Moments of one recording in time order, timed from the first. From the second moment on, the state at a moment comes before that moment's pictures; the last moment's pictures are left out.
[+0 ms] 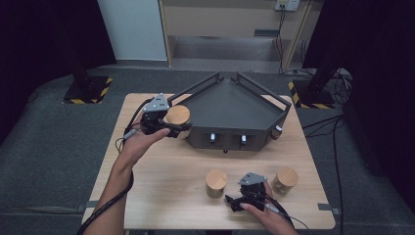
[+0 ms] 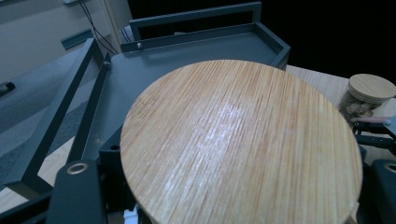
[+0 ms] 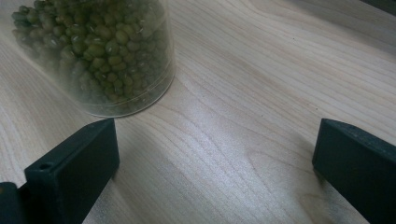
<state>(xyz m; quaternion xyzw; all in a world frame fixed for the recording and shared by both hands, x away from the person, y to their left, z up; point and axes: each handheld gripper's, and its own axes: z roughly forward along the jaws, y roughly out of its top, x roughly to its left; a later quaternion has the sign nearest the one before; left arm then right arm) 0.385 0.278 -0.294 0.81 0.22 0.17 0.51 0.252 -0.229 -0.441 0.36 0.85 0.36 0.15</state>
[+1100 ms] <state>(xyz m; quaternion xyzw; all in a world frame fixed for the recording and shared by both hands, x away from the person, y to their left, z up) 0.414 0.255 -0.281 0.81 0.21 0.17 0.52 0.252 -0.229 -0.441 0.36 0.85 0.36 0.15</state>
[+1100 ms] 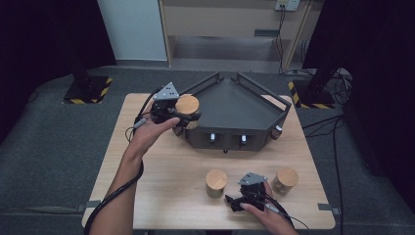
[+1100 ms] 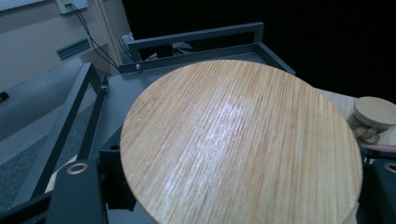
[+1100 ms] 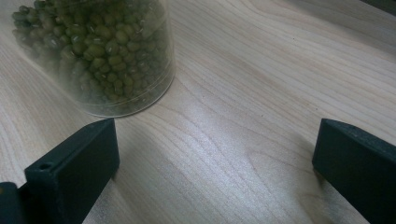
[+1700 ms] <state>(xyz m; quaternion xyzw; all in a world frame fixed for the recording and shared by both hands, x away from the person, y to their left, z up) 0.435 0.239 -0.281 0.81 0.21 0.17 0.52 0.253 -0.230 -0.441 0.36 0.85 0.36 0.15</state>
